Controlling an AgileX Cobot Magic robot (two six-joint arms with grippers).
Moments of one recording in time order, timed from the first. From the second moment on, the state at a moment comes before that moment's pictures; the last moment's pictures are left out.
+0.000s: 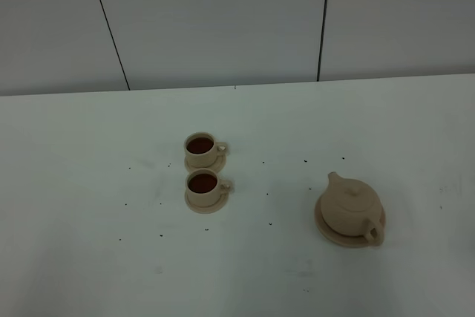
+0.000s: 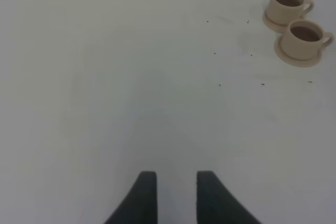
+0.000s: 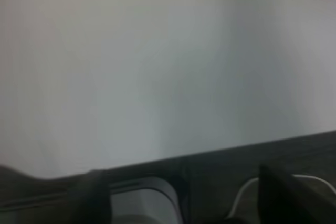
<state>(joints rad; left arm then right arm) 0.00 0.00 -0.51 0.06 1.04 -0.05 -0.02 0.68 -0.67 0.04 1.22 0.03</state>
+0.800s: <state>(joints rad) 0.00 0.00 -0.51 0.06 1.04 -0.05 -0.02 0.15 -0.49 0.05 1.08 0.02</state>
